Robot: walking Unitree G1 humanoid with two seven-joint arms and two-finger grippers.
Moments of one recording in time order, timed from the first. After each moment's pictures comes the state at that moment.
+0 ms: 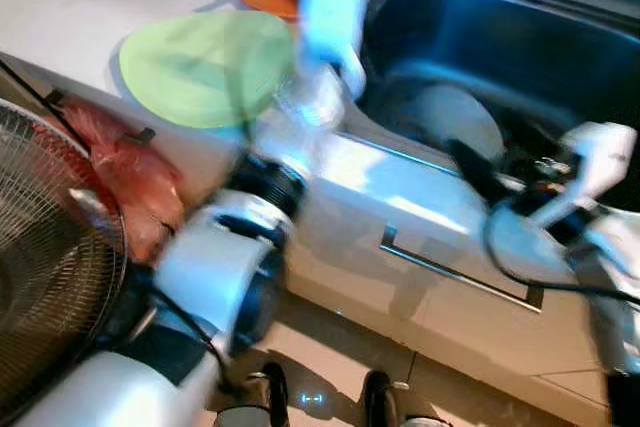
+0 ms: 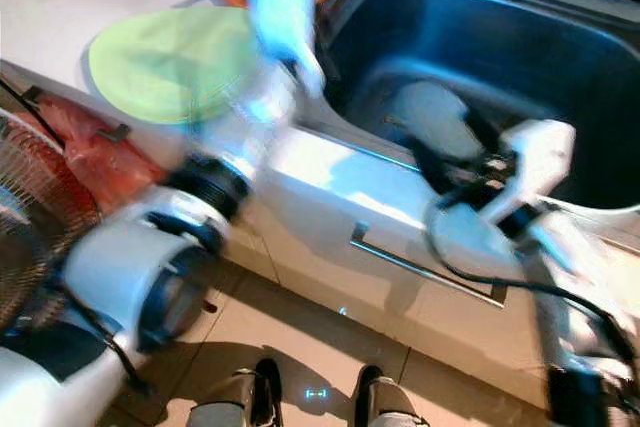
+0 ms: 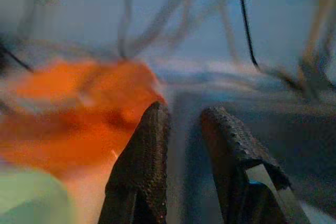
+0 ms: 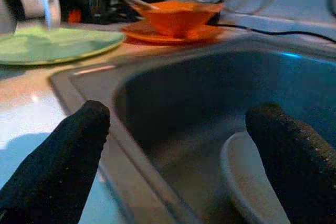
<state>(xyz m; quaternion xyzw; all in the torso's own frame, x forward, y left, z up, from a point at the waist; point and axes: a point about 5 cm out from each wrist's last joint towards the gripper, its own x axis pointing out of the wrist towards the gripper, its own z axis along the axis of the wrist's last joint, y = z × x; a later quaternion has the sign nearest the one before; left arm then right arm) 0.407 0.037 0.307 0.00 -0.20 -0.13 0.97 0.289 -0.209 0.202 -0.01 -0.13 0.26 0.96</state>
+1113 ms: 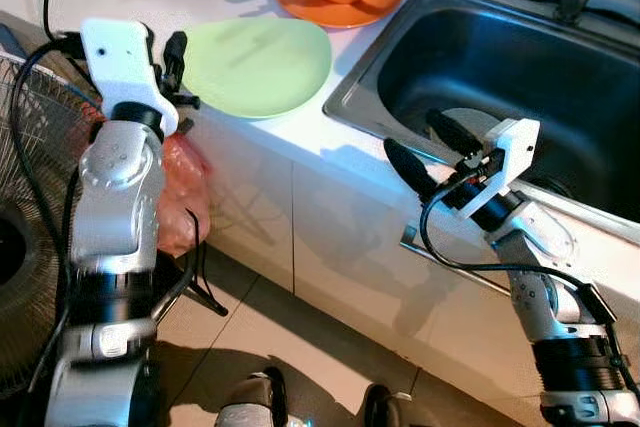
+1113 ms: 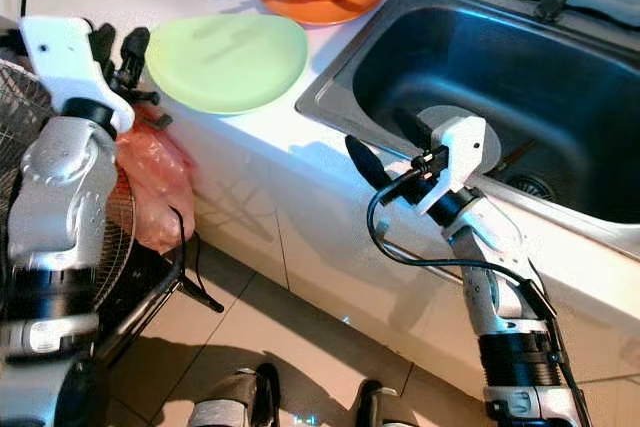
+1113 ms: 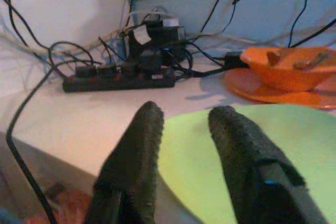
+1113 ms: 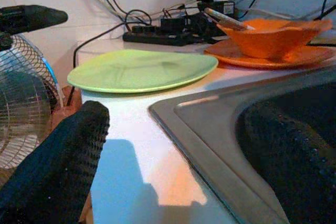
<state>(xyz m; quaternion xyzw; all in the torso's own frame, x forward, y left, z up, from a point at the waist) 0.342 0.199 0.262 0.04 -0.17 0.02 0.98 0.314 -0.160 0.188 0.04 -0.14 0.34 0.93</state>
